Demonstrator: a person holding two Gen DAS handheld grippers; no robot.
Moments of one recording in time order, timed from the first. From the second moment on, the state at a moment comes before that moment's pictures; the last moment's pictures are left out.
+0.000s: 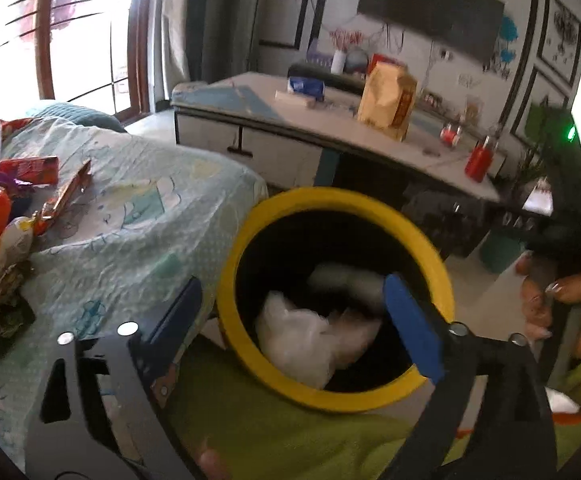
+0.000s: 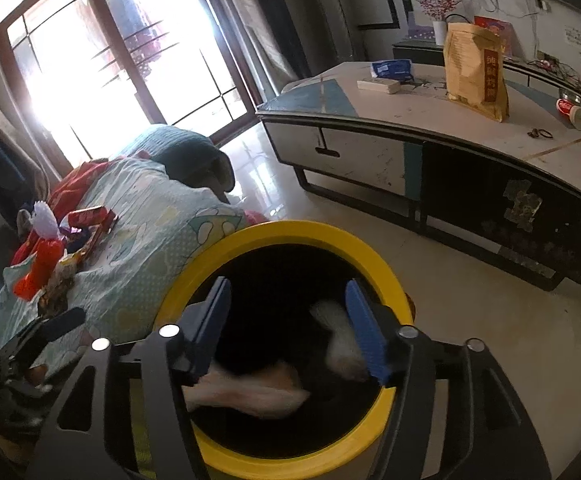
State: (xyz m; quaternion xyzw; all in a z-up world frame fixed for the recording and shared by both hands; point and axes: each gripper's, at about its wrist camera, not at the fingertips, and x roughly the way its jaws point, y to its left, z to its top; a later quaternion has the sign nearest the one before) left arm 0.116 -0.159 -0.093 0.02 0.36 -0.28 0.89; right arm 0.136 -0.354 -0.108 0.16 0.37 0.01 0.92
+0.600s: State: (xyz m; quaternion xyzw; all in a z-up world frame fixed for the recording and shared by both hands) left arm 0.094 -0.080 -0.049 -0.07 0.27 -0.19 0.94; right arm 0.124 -0.283 -0.064 0.08 0.30 0.07 0.95
